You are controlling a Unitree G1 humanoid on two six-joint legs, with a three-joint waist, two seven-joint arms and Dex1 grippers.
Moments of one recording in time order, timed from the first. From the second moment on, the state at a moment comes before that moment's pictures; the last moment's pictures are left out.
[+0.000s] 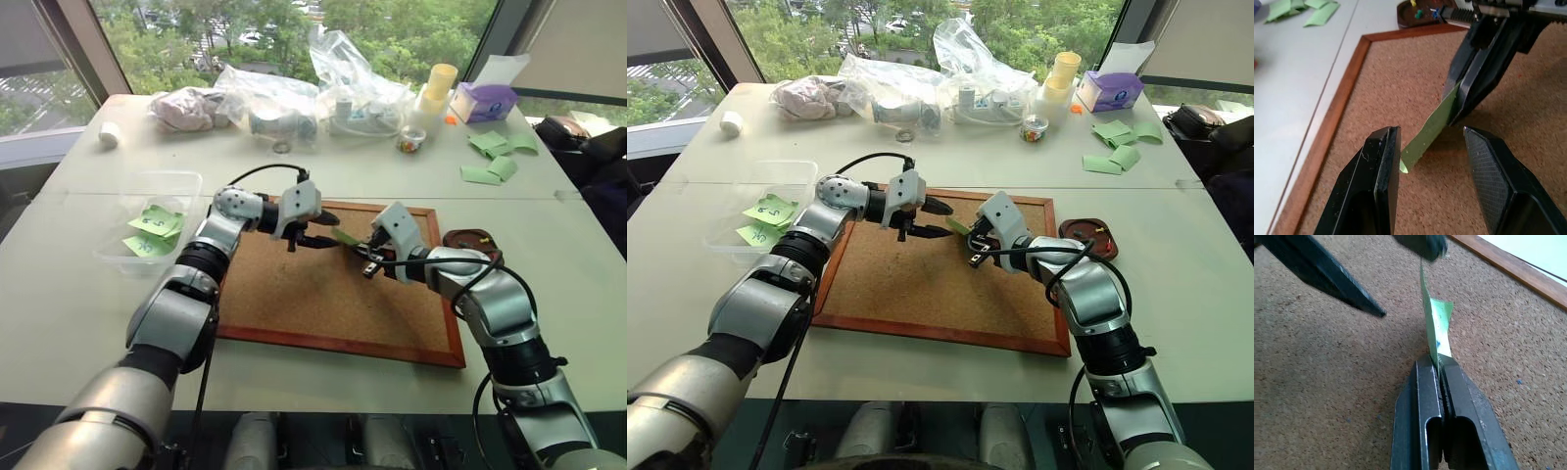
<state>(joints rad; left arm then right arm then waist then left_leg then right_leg) -1.07 0.27 -0.26 1.05 -0.01 -0.32 -1.27 -0.47 -0.45 0.14 -0.20 0.22 0.86 0.62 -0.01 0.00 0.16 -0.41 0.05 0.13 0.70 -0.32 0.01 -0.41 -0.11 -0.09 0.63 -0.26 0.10</state>
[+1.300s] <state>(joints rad) -1.12 0.27 -0.24 1.13 0.13 -0.53 -1.21 -0.40 -0.55 -0.03 -0.46 0.33 1.03 0.62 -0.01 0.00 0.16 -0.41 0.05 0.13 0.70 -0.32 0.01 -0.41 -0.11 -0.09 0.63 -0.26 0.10</state>
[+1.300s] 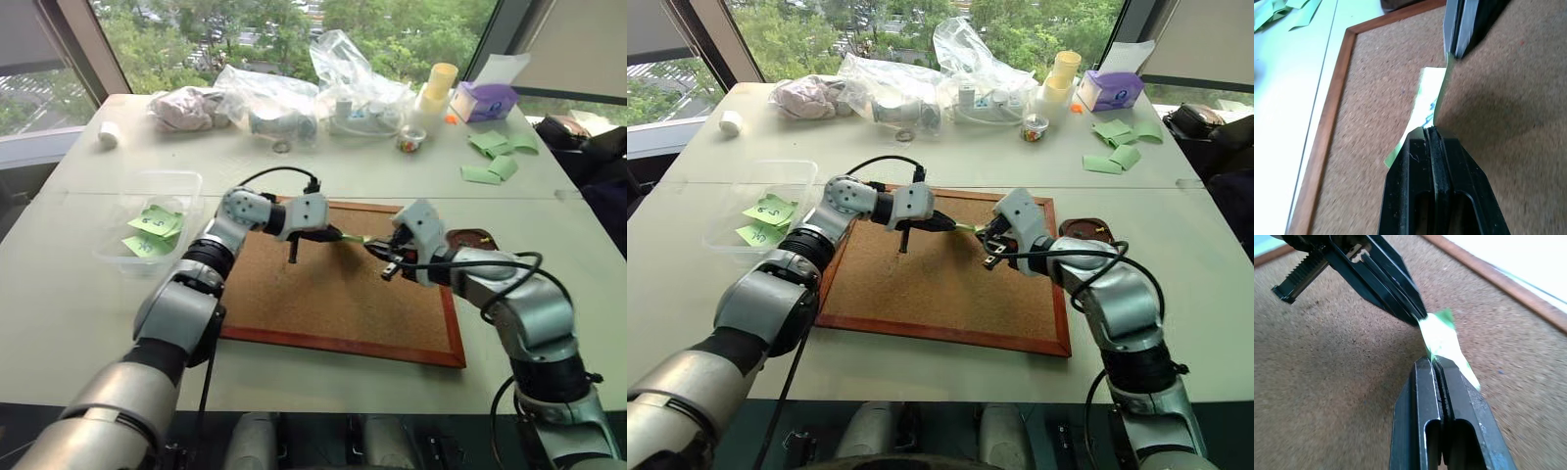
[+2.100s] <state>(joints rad) -0.57 0.60 0.42 0.06 -0.28 0.55 -0.52 -0.40 -0.67 0.02 -0.38 0.50 0.85 0.81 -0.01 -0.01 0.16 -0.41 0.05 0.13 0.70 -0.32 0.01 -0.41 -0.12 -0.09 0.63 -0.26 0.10</state>
